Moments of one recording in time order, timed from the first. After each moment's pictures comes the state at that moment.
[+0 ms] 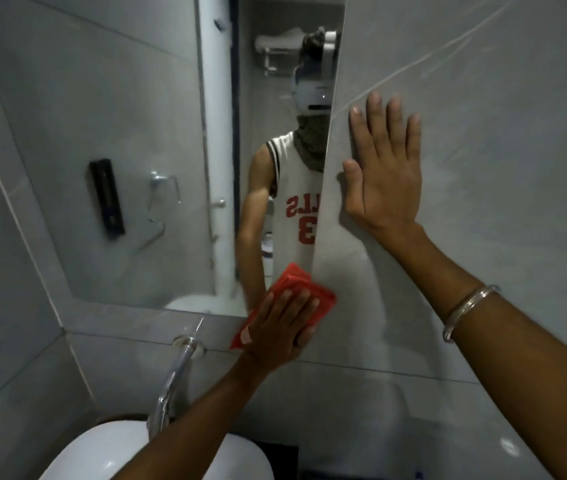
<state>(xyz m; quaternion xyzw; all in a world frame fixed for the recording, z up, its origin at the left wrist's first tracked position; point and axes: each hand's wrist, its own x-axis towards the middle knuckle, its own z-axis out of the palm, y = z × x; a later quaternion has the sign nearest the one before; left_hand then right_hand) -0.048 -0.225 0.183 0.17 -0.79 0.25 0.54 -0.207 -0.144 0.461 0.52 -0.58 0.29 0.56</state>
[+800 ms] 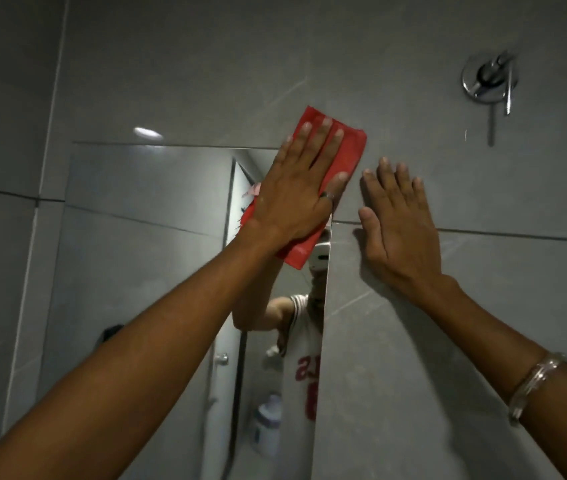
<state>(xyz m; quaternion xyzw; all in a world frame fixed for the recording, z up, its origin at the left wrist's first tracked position) -0.048 -0.238 0.706 0.19 -0.77 0.28 0.54 -0.214 -0.136 0.659 0.55 -0.54 0.36 0.52</state>
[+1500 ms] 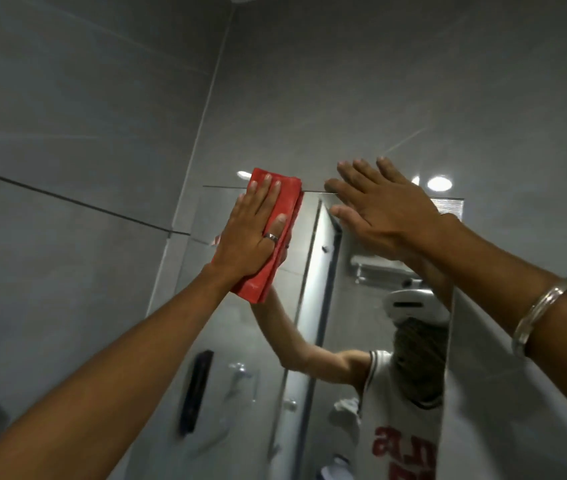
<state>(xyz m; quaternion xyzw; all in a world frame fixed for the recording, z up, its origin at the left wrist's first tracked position) 0.146 -0.369 0.677 0.29 -0.71 0.22 0.61 -0.071 -0.212 0.768 0.68 -0.49 0.12 0.54</state>
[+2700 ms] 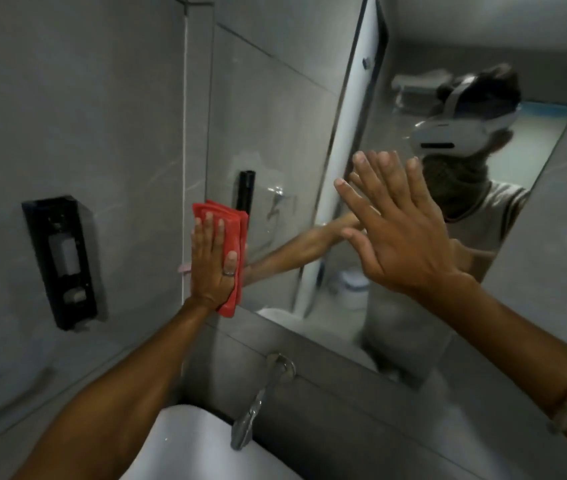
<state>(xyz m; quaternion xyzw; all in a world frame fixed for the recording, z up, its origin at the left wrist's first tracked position) 0.214 -0.379 0.267 0.41 -0.68 0.09 0.61 -0.063 -0.226 0.452 0.70 -0.42 0.17 0.55</state>
